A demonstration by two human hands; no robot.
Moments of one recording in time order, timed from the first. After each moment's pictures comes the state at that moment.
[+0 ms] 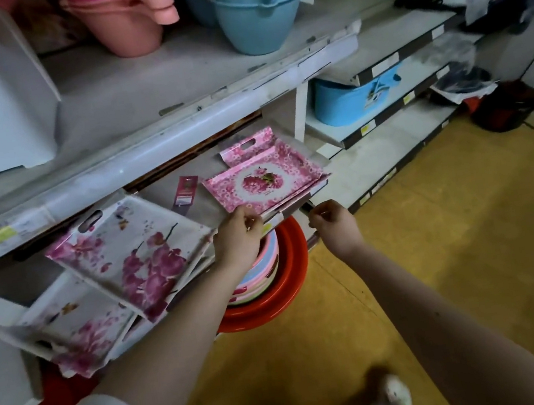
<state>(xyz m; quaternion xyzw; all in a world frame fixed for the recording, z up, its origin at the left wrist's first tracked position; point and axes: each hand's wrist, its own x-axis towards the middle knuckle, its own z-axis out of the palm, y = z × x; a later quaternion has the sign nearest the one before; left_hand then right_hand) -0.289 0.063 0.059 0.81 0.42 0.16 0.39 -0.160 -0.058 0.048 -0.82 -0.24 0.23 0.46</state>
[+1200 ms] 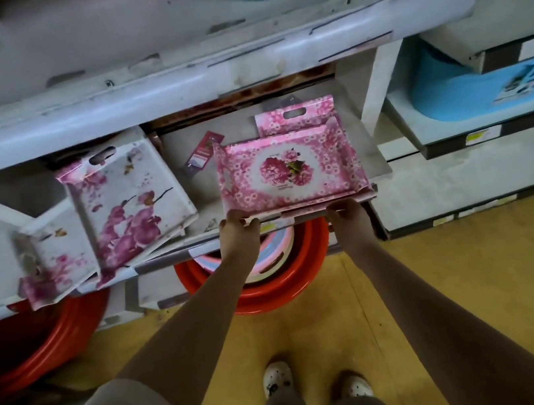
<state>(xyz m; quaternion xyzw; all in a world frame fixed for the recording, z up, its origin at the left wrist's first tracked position) -0.102 0.085 -0.044 0.58 0.69 0.21 0.38 0.070 0.027 -0.061 -0.75 -0.31 0.40 0.43</state>
